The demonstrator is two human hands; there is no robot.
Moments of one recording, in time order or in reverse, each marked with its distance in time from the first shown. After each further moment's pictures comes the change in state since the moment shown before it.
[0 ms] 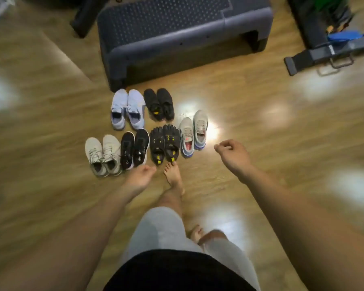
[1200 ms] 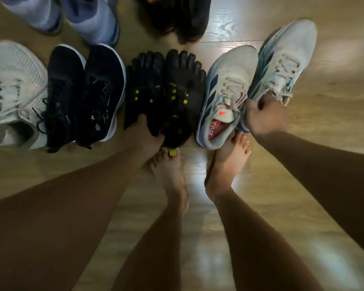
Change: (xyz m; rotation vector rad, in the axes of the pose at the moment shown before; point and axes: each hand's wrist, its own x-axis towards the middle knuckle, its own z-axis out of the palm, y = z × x) left_hand 0.503 -0.133 0.169 0.311 0.139 -0.209; right_hand 0.506 0.173 0.276 -0.577 0.043 -0.151
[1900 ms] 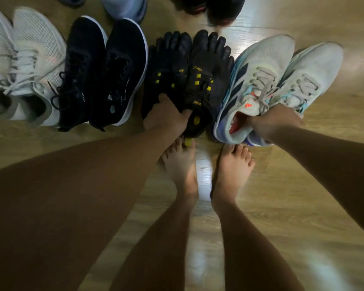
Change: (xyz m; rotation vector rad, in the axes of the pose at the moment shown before) left_hand 0.009 0.020 0.007 -0.055 0.069 -0.072; right_hand -0.063 0.057 0.154 -0.395 -0.125 0.063
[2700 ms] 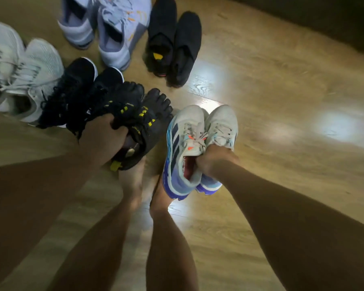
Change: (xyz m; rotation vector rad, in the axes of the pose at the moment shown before) left_hand -0.115 -0.005 -0.095 -0.307 0.303 0.047; right_hand -0.076 0.008 -0.301 -0.276 -0.323 -0.228
